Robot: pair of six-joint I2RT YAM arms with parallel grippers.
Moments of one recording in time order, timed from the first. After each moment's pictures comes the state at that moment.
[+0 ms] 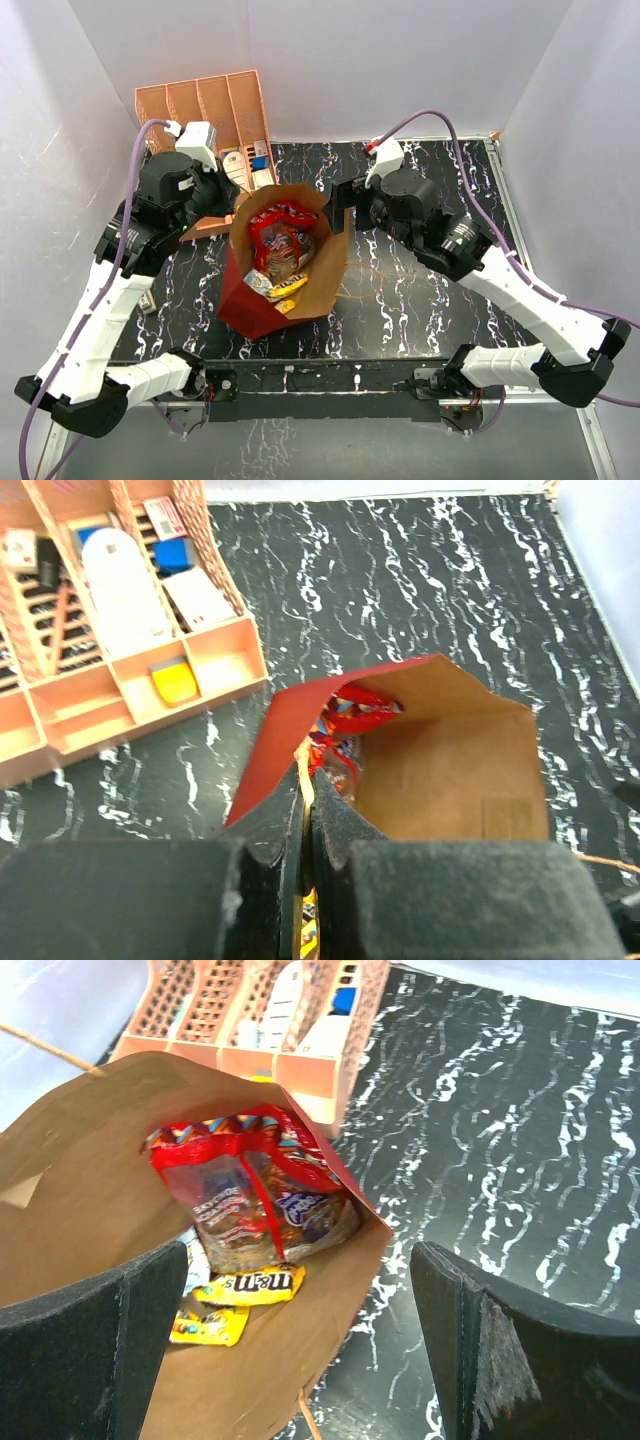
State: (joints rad) left arm -0.48 1.10 1.49 -0.79 -0.10 -0.32; right arm 0.85 1.20 1.41 -0.55 0.30 0.30
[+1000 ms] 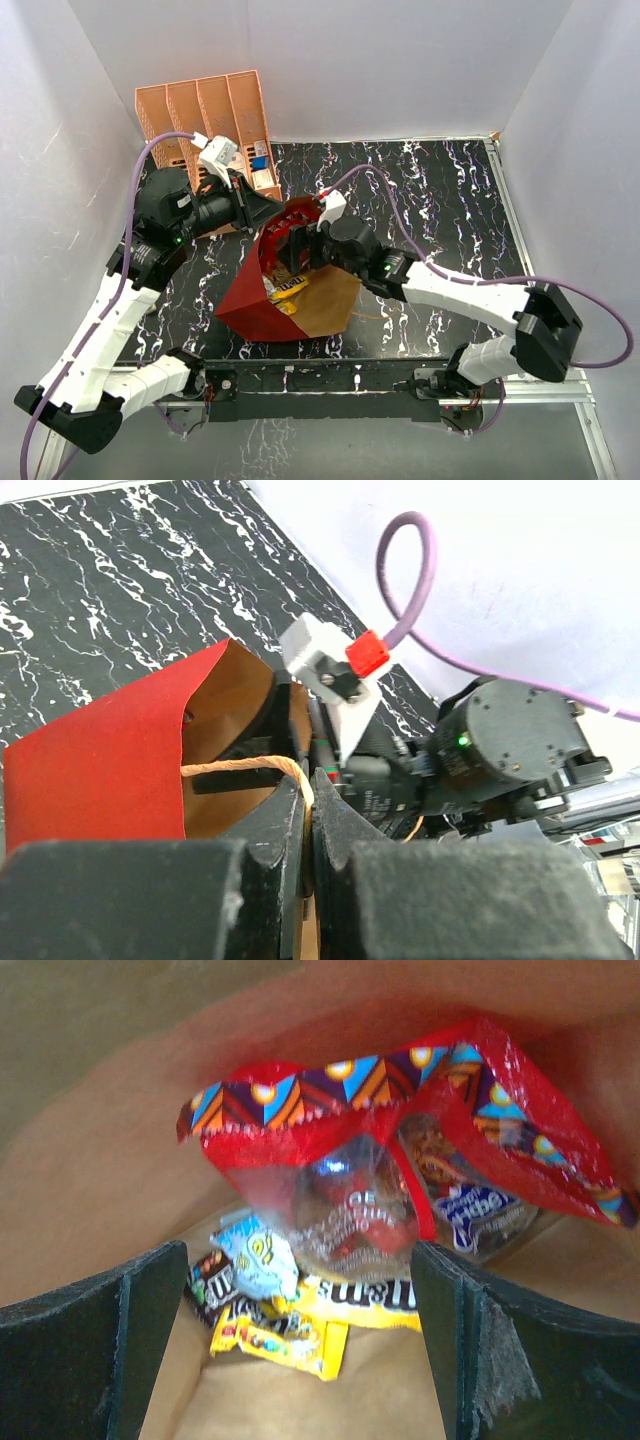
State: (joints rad) left arm -0.48 1.00 1.26 -0.44 0.46 -0.42; right arm 0.96 1.35 0.99 0.03 0.09 0.48
